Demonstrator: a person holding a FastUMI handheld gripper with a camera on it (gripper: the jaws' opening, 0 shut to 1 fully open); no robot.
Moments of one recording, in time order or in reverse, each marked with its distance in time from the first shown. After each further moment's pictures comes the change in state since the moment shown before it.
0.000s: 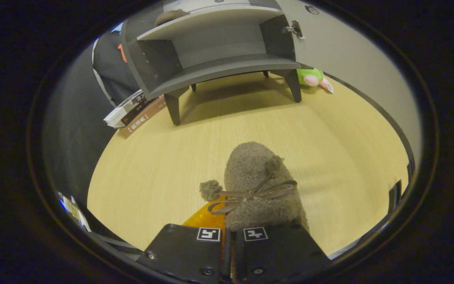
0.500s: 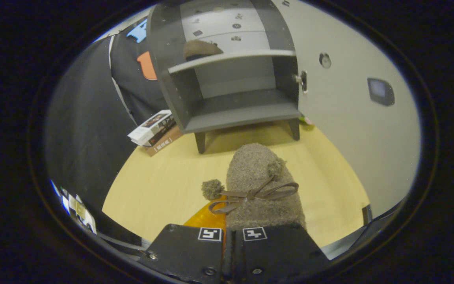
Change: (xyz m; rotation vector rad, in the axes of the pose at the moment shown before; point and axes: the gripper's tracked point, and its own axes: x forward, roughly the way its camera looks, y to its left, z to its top) arm -0.123 0.040 0.069 -0.089 -0.192 0.036
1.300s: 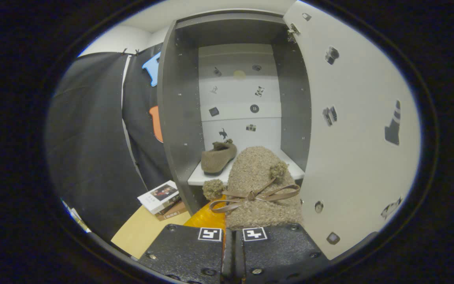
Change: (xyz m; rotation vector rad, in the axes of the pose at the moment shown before) arm -0.066 0.043 0.275 -0.126 -0.398 -0.014
